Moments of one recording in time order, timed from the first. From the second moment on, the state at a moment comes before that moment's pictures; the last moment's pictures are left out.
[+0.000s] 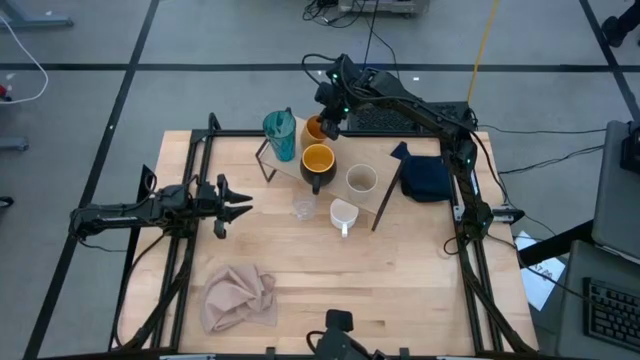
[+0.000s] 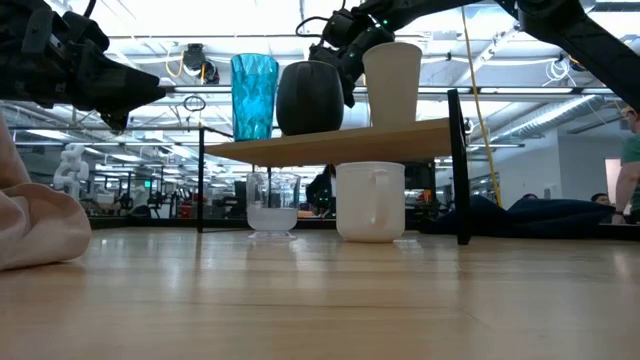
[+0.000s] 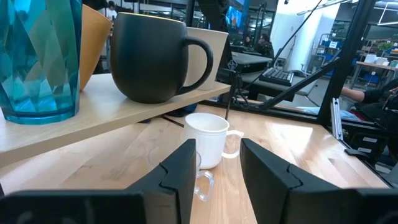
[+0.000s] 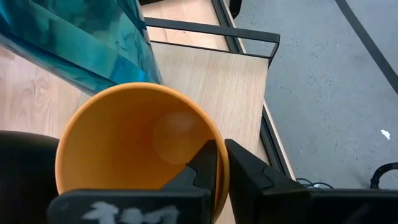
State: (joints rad) left arm 0.08 0.08 0.03 0.05 -0.01 -0.14; right arm -0.59 2.13 2.24 -0.98 -0.29 -0.23
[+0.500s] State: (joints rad) left arm 0.08 0.08 0.04 0.05 -0.01 -0.14; right arm -0.59 2.13 2.24 -0.97 -0.32 -0.24
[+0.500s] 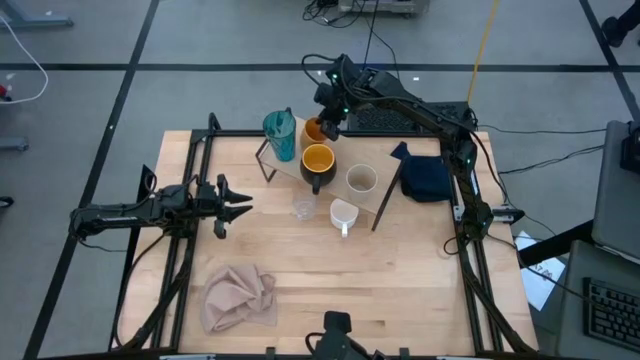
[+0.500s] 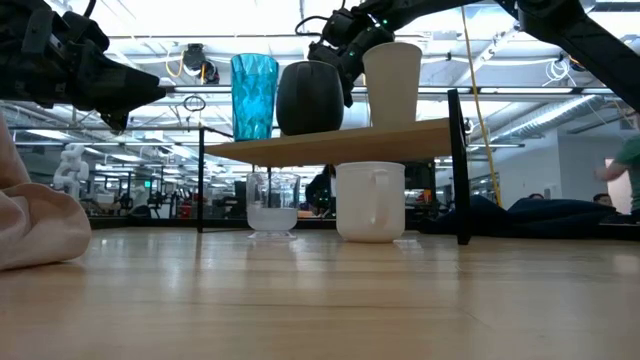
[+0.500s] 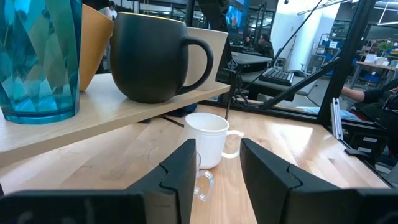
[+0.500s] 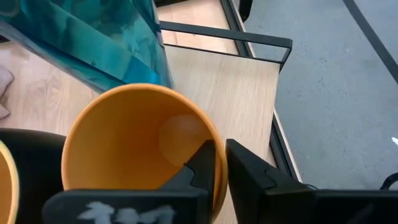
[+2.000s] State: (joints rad) left arm 0.08 0.08 0.04 0.06 -0.01 -0.16; right arm -0.36 1.58 2.24 -1.01 -0.34 -0.43
